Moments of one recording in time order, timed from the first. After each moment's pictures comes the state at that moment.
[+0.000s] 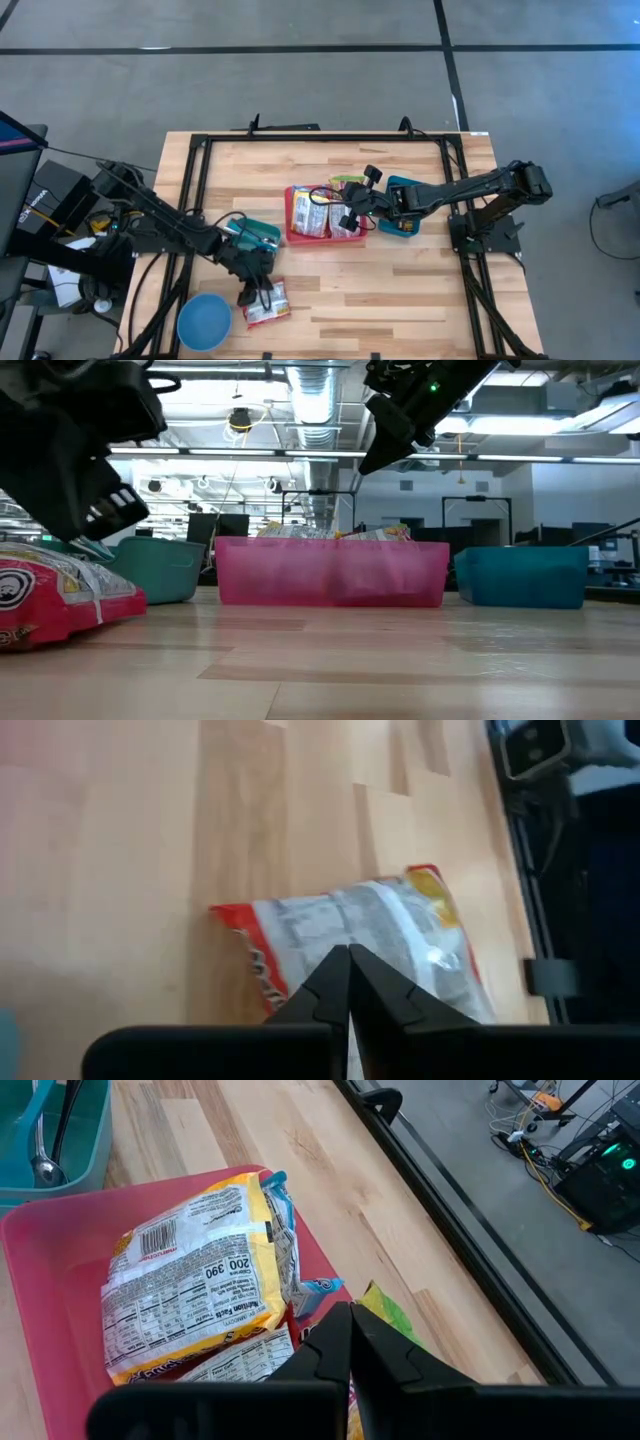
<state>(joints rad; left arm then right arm) -0.49 1.39 0.53 0.08 0.04 -0.58 0.08 1.52 1.06 -0.28 0.61 0.13</state>
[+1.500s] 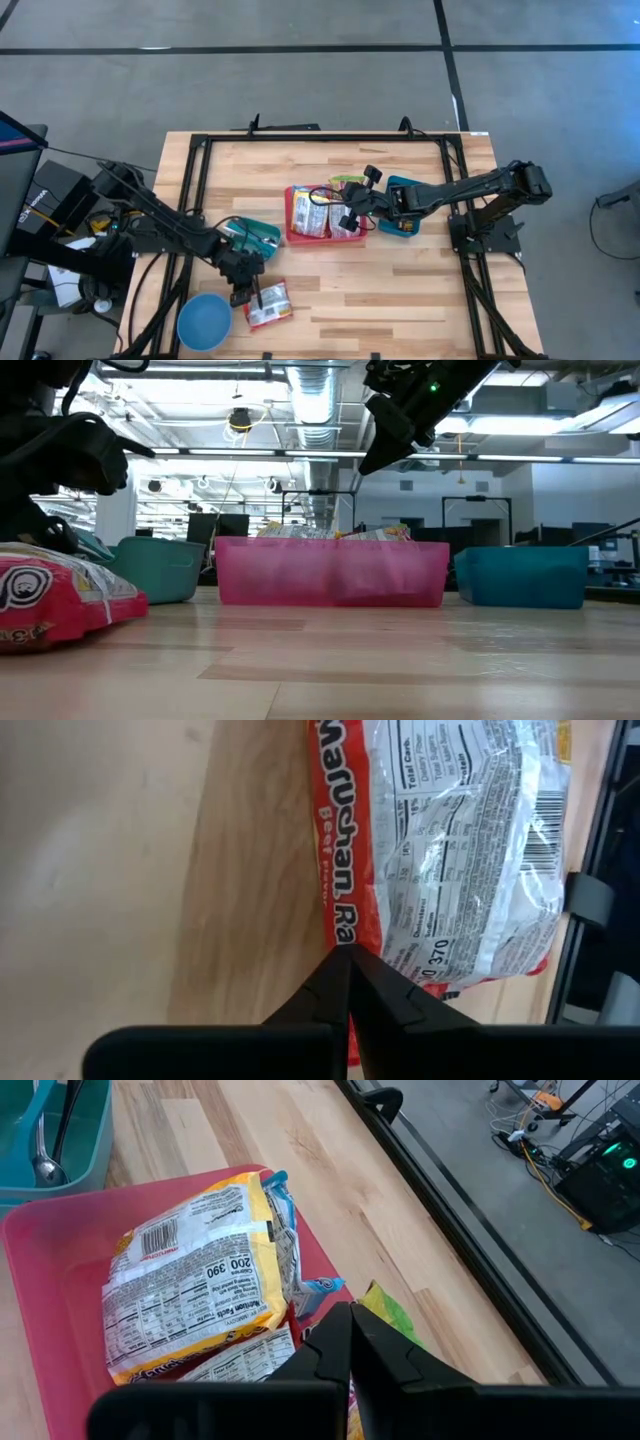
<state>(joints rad) -0.53 1.39 0.53 -0.17 0.17 -0.85 0.08 1.53 1.06 -0.28 0.61 0.13</state>
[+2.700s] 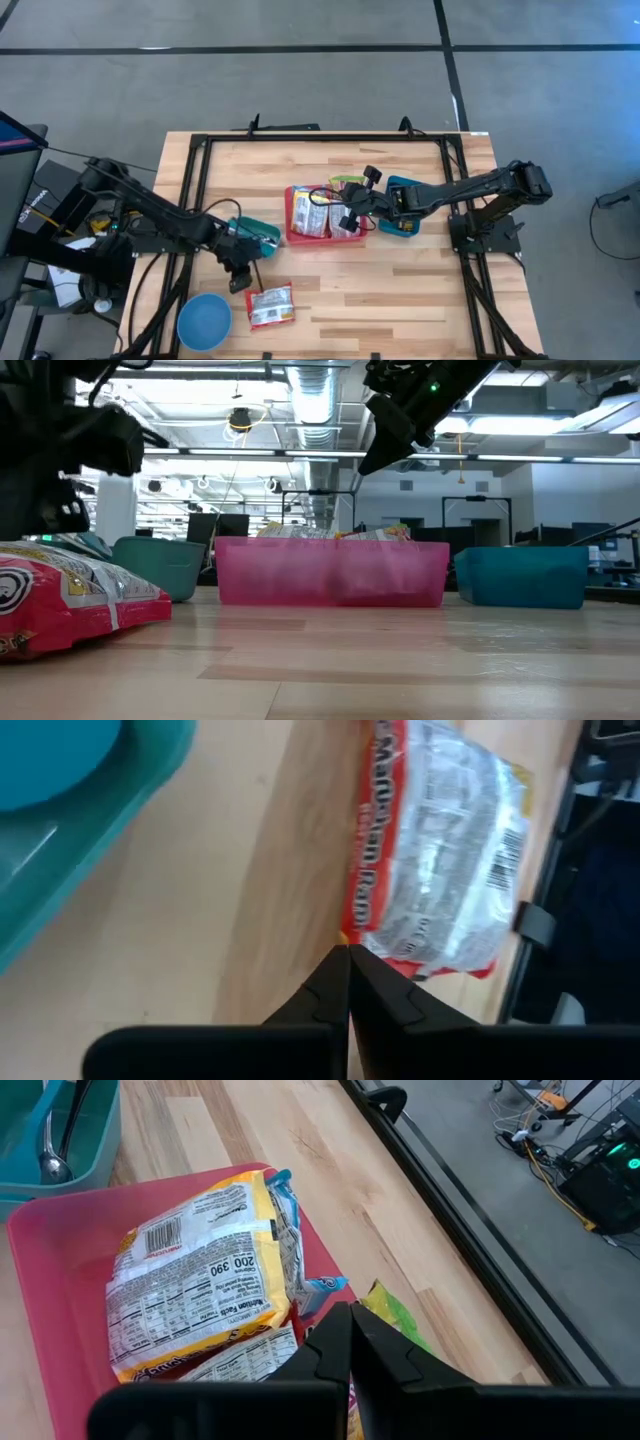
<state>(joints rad) -0.41 1.22 0.53 -0.32 0.23 -0.85 0.08 1.53 1.06 -0.28 0.60 0.13</state>
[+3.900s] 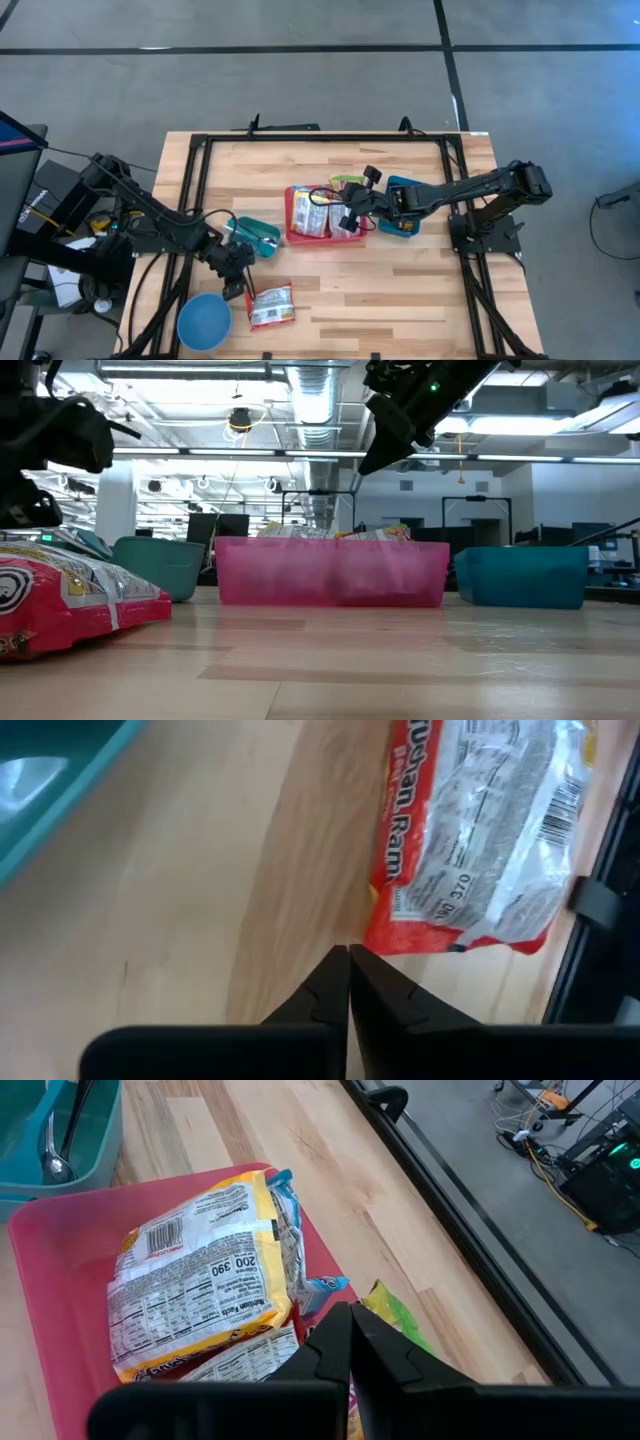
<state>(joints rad) -0.56 1.20 0.53 -0.39 0.09 -0.94 0.08 1.53 1.06 -0.28 0.60 0.13</state>
